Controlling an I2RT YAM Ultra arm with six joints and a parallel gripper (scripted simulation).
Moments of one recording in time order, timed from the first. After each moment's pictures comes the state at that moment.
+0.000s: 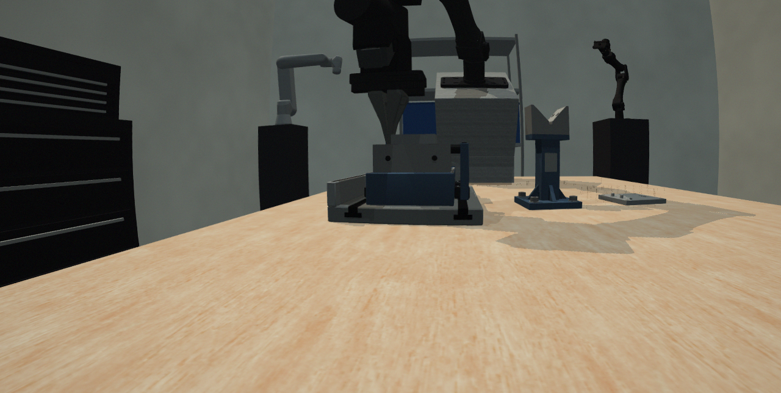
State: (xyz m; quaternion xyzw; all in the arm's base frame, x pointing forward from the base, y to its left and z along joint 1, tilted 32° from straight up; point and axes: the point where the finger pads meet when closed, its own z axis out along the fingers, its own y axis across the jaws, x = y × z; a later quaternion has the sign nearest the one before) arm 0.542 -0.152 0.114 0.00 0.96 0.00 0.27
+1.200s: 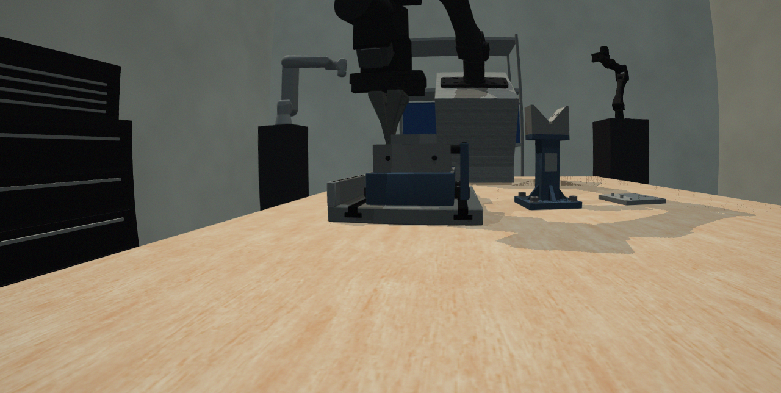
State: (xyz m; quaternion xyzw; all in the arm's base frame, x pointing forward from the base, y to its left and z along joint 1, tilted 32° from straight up) arm 0.542 -0.152 0.114 0.00 0.96 0.00 0.27
